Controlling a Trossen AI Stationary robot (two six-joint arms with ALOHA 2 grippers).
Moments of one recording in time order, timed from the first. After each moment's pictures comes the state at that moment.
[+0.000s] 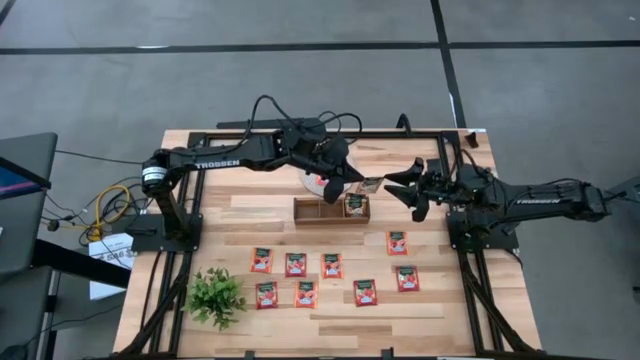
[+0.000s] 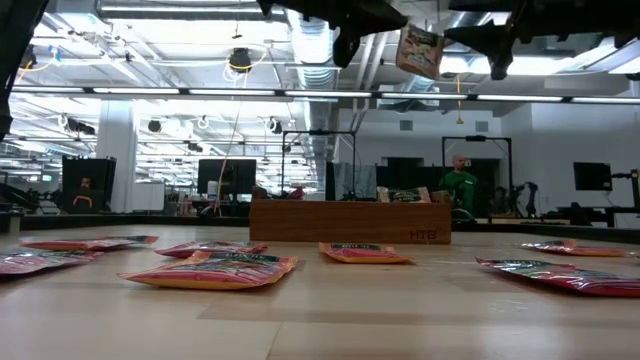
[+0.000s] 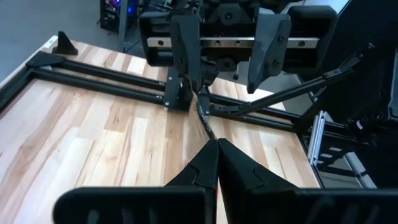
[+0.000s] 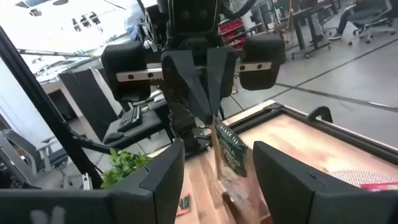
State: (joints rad) left arm 0.23 1.78 1.62 -0.18 0.36 -0.20; right arm -0.07 0.64 0.43 0.24 0.08 0.34
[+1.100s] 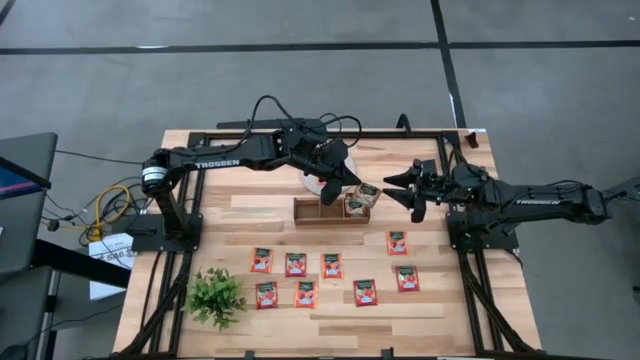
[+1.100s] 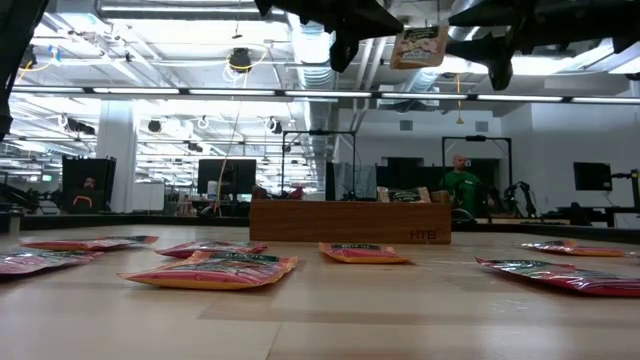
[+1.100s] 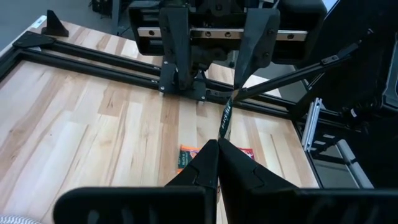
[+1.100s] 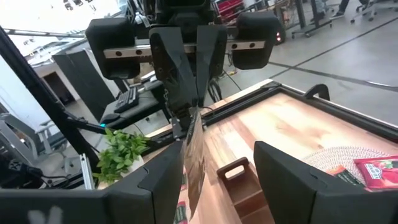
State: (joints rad) left arm 0.23 1.78 1.62 -0.23 0.39 -0.19; right arm -0.11 0.64 0.43 0.16 0.01 0.35
